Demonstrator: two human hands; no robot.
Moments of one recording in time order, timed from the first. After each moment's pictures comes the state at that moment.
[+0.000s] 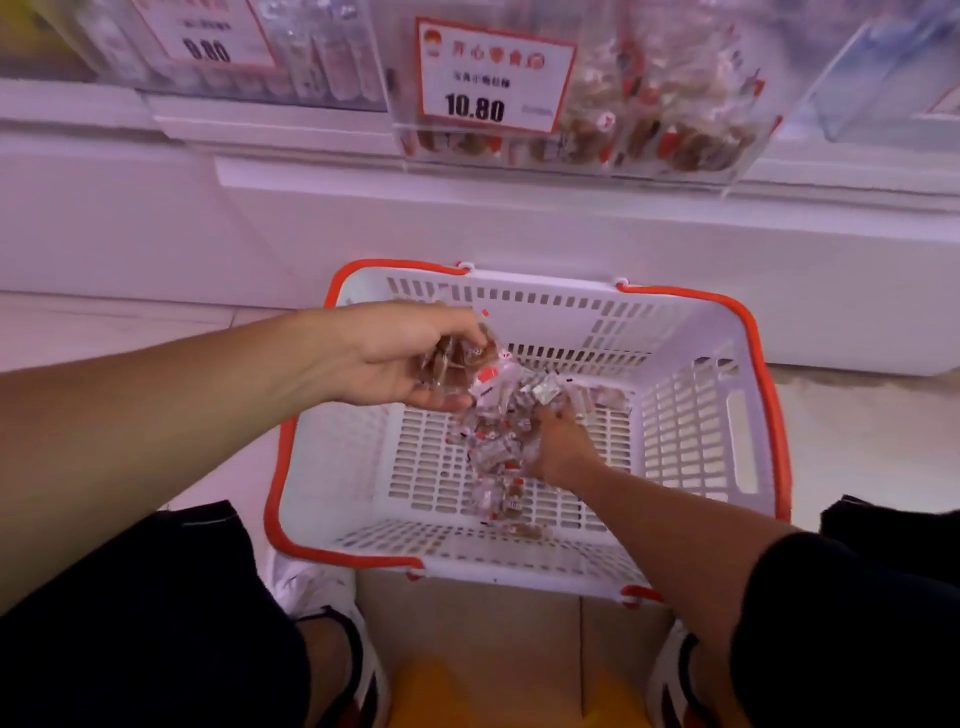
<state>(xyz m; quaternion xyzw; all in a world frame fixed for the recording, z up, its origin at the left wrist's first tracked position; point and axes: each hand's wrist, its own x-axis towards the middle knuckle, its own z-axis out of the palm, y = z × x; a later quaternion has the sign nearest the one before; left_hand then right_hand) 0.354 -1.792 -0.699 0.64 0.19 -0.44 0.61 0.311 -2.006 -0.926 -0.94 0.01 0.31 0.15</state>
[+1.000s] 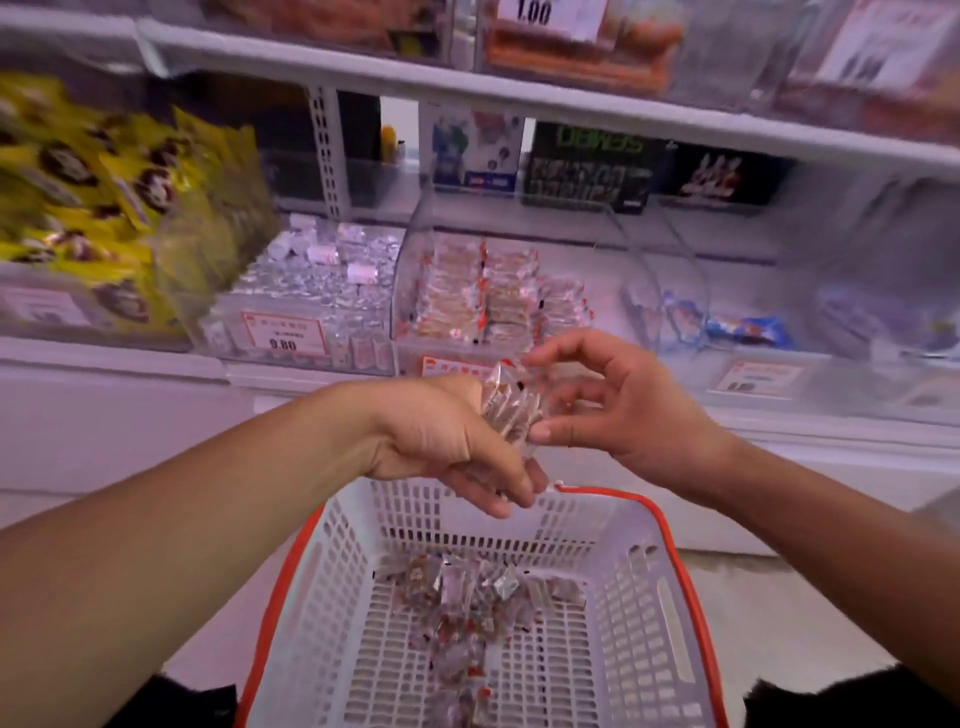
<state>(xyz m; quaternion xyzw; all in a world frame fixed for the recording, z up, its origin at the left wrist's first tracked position) 0.356 -1.823 -0.522 0.69 -0.11 -0.42 0.57 0.349 -2.024 -0.530 -0.78 -0.21 0.07 0.58</state>
